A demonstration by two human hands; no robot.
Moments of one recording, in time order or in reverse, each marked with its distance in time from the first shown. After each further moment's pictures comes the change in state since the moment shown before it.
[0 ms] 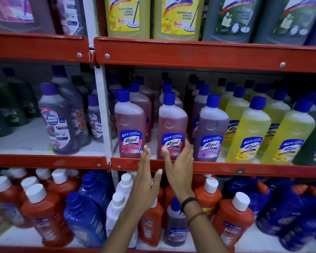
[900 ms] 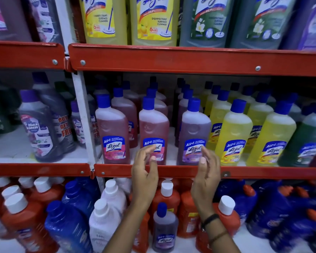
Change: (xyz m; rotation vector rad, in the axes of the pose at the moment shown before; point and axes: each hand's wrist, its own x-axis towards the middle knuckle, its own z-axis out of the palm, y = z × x) left_hand 0.032 0.065 0.025 -0.401 0.311 -0.023; right_hand 0.014 0.050 -0.078 0.414 0.266 -0.144
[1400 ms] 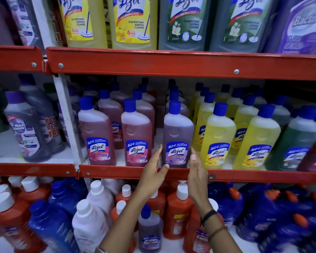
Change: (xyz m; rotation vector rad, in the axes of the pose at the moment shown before) left_hand 0.005 -0.023 0.059 -0.059 -0.449 -0.323; right_hand 0.030 0.035 -0.026 0.090 -0.277 0.293
